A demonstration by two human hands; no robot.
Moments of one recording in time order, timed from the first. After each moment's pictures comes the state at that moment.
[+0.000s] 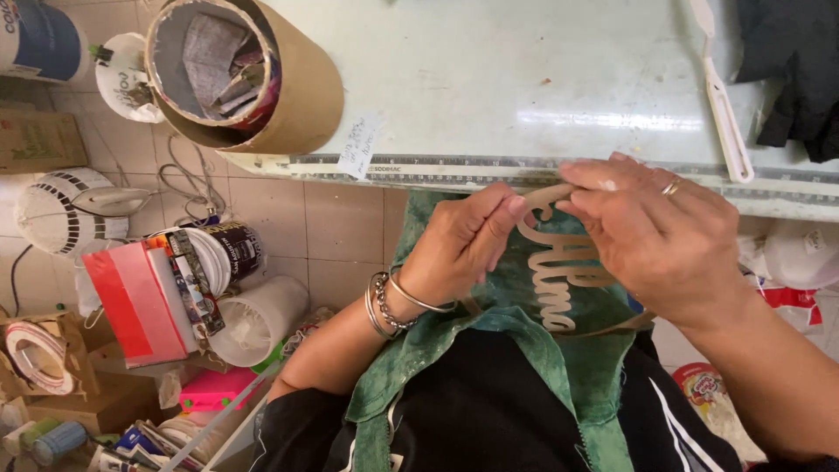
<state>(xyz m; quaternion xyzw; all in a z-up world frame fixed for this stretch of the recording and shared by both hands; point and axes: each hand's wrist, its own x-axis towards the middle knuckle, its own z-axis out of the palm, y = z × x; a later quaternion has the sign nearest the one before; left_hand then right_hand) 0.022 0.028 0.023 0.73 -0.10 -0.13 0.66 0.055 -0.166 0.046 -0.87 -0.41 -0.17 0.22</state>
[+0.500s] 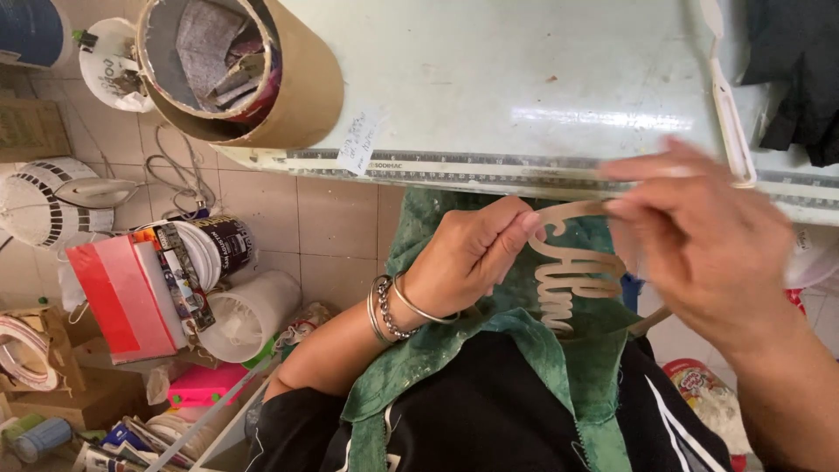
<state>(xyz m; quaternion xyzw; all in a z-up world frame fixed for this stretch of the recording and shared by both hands) 0.017 0.027 0.020 0.73 -0.15 -0.11 0.65 0.054 -0.180 0.047 -0.85 -0.36 -0.04 0.37</state>
